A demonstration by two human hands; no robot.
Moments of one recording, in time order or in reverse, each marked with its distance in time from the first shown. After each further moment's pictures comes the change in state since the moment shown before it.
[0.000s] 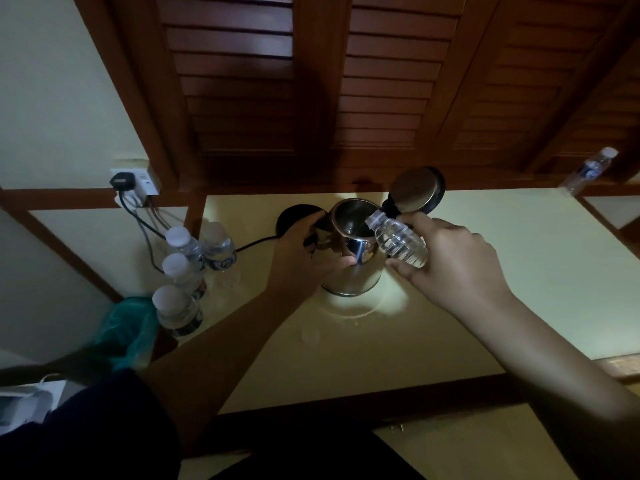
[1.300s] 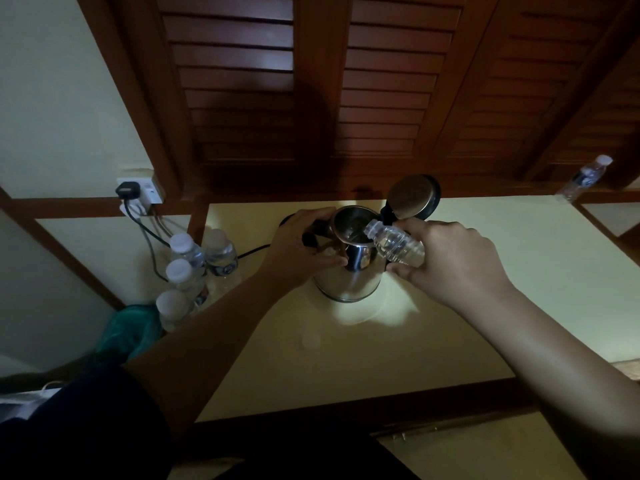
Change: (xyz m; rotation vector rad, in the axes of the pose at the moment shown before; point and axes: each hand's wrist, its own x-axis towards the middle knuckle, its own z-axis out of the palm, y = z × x) left_hand 0.027 0.009 -0.021 0.131 -0.152 0.169; right_hand 0.010 -0.006 -0.020 -0.113 -0.105 0.019
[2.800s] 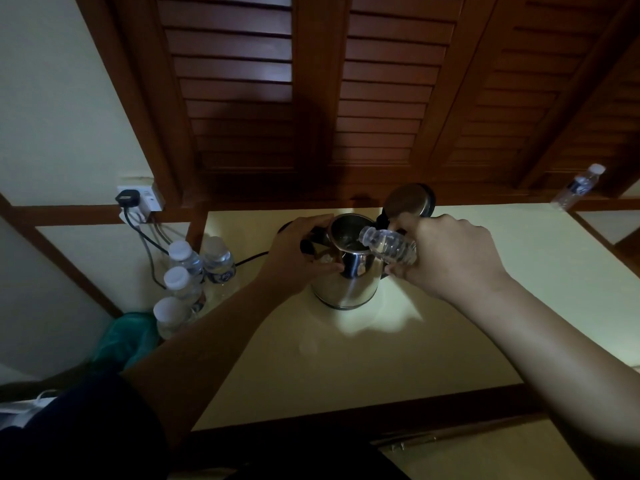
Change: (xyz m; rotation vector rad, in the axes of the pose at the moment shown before) left_hand -0.002 0.010 -0.001 -0.010 -0.012 0.019; right_hand 0.010 -0.006 -0.023 -0.103 -0.027 -0.033
